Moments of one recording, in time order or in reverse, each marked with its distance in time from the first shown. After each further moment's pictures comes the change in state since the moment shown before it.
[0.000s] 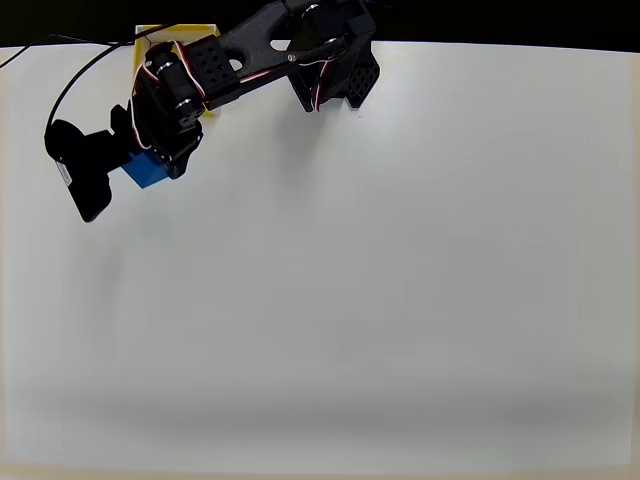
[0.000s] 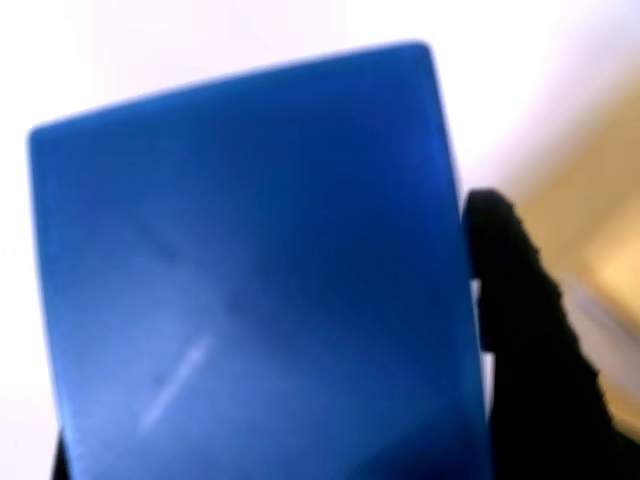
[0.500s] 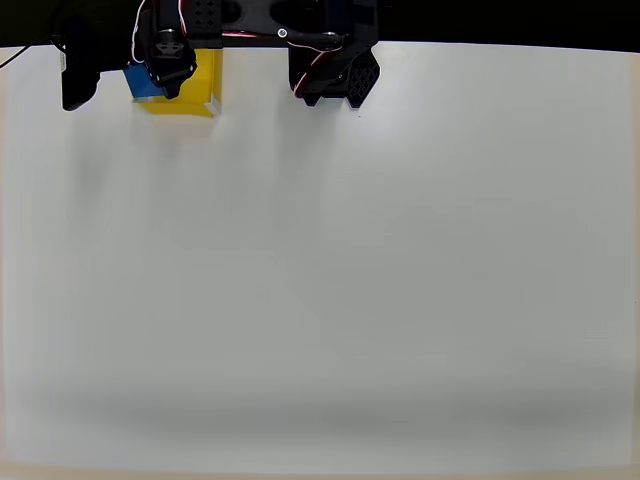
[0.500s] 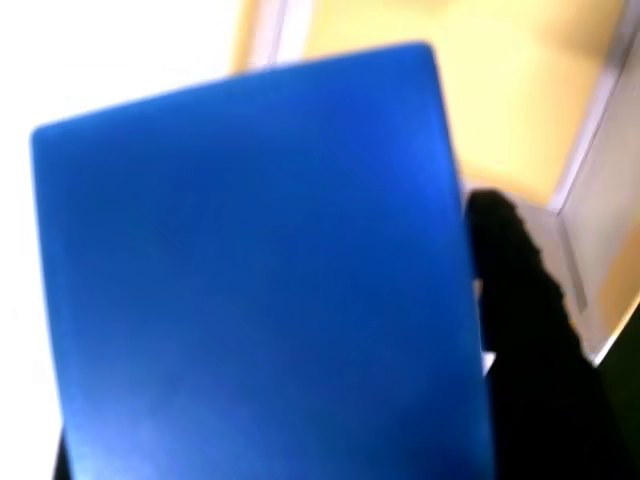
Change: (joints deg) arm 21.5 2.2 10.5 -5.9 -4.1
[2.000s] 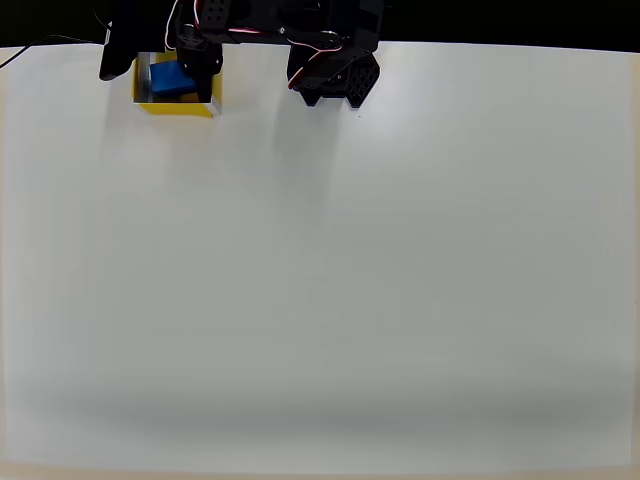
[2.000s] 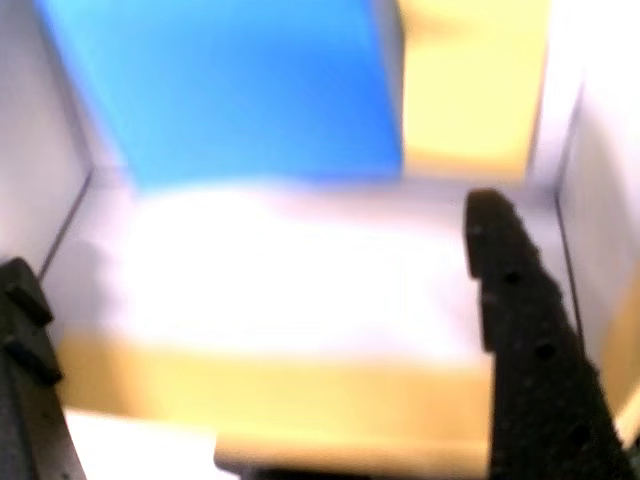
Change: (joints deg) arm 9.1 3.3 19.0 -6.9 0.4
